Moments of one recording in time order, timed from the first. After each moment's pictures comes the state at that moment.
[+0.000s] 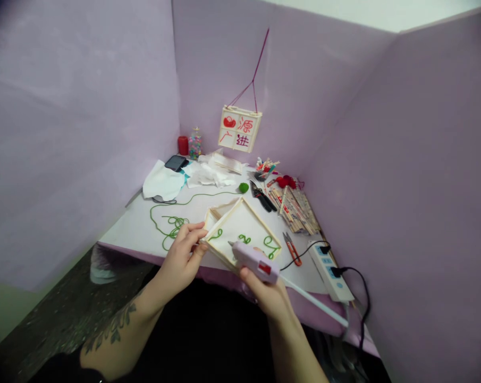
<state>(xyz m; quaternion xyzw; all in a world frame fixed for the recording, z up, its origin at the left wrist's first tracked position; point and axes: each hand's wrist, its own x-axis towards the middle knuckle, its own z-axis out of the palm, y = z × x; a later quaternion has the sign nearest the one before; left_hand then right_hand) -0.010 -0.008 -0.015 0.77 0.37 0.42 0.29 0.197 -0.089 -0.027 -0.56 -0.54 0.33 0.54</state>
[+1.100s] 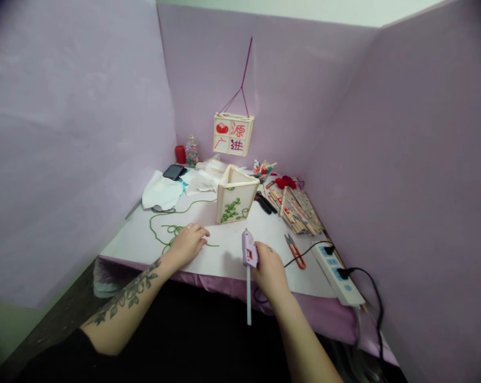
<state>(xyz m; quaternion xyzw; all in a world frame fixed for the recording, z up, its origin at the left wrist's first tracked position) -0.004 0.079 -0.072 0.89 0.41 0.15 0.12 0.237 -0.048 -0.074 -0.72 -0.65 0.06 0.22</state>
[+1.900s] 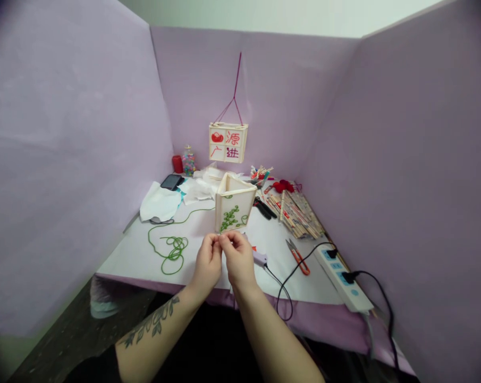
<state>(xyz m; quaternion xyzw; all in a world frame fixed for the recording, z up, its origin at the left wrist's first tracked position) 0.066 0.023 -0.052 0.63 0.41 0.51 0.41 0.148 0.015 -0.043 -0.48 -0.35 0.38 0.71</state>
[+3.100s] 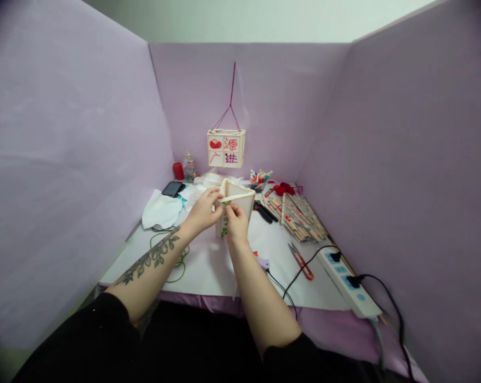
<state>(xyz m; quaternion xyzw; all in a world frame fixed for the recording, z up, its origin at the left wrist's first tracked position) 0.067 0.163 0.015 0.86 0.33 0.36 0.12 0.168 0.129 -0.044 -0.45 -0.25 0.36 0.78</state>
